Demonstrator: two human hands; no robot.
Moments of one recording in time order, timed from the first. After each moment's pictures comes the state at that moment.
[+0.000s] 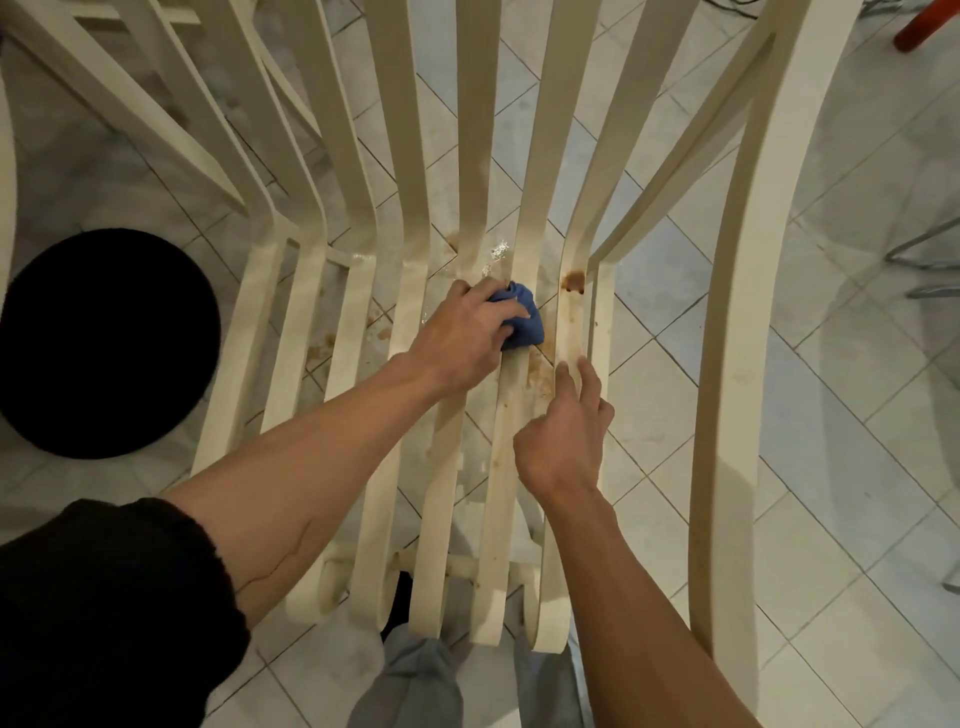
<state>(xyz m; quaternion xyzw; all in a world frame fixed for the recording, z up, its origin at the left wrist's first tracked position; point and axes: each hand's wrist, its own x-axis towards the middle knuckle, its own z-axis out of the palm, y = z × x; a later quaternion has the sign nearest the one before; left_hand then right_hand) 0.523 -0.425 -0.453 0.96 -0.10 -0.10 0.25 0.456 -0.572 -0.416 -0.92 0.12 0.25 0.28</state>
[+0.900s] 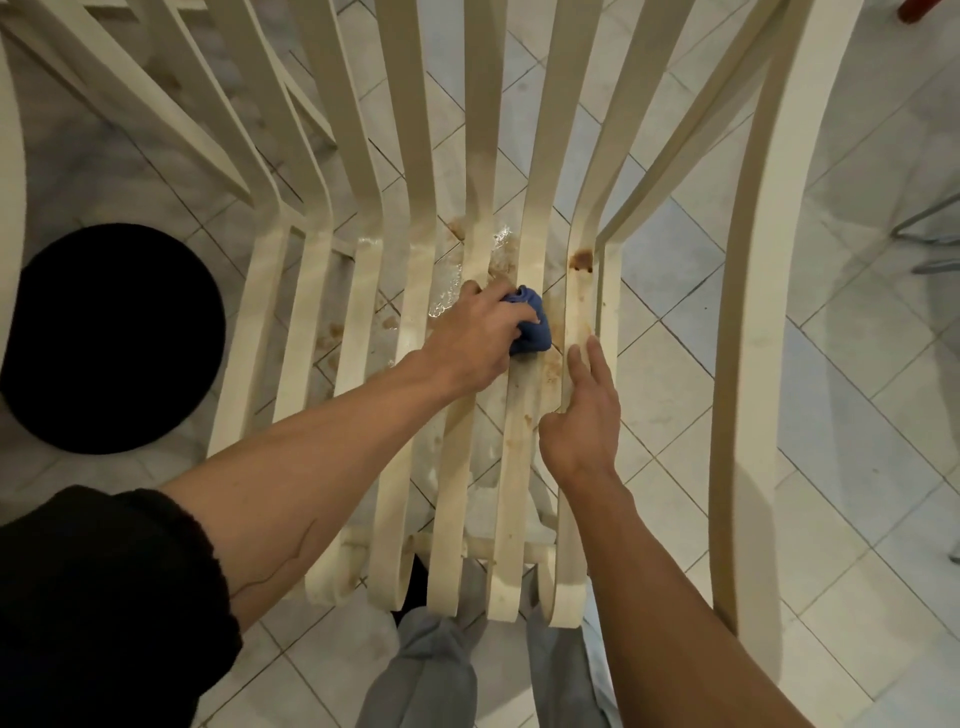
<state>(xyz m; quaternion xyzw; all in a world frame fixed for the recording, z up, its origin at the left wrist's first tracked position) 0.508 -0.431 -0.441 0.96 -0.13 -0.13 0.23 0.445 -0.582 -0.424 -0.89 0.14 0.23 0.37</state>
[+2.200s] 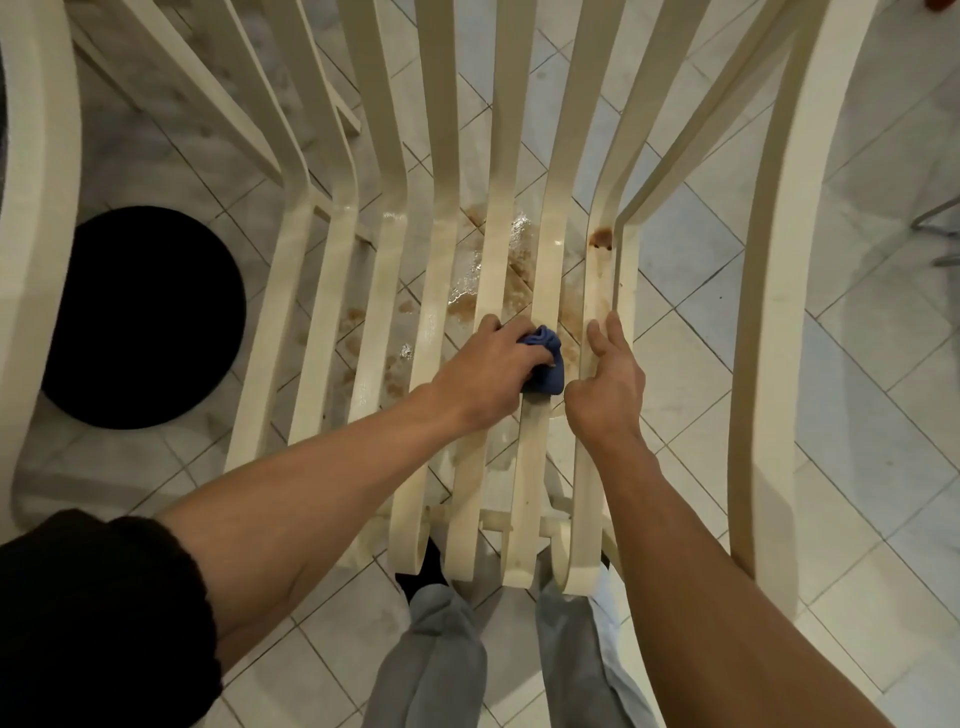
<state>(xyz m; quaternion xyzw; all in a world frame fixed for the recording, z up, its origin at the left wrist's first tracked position) 0.449 -0.441 -0.414 0.94 -0.14 -0.21 0.21 0.448 -0.586 -0.434 -0.86 0.17 0.20 0.44</state>
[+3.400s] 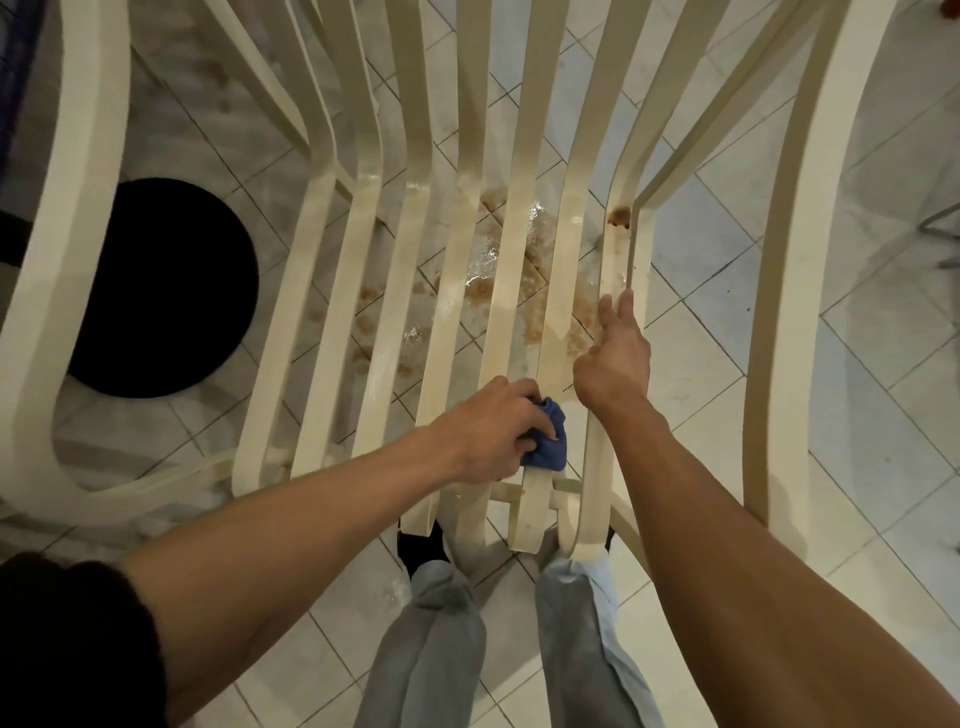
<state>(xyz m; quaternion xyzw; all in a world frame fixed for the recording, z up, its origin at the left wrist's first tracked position) 0.368 -0.441 -0.401 0.90 -0.16 -0.31 0.28 0.447 -0.583 -0.429 -0.92 0.10 0.24 0.30</state>
